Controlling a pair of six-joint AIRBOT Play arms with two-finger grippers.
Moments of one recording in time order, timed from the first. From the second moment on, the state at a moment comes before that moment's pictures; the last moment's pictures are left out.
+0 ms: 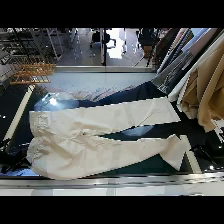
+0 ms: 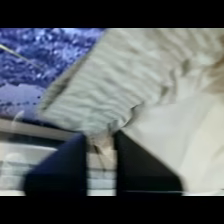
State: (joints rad) left arm 0.72 -1.41 0.84 1.28 -1.33 -1.30; right arm -0.92 -1.18 0.92 -1.09 1.48 1.22
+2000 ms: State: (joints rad) left arm 0.71 -1.57 1.20 1.28 -1.35 -1.26; right arm -0.58 -1.58 1.33 -1.14 1.38 1.33
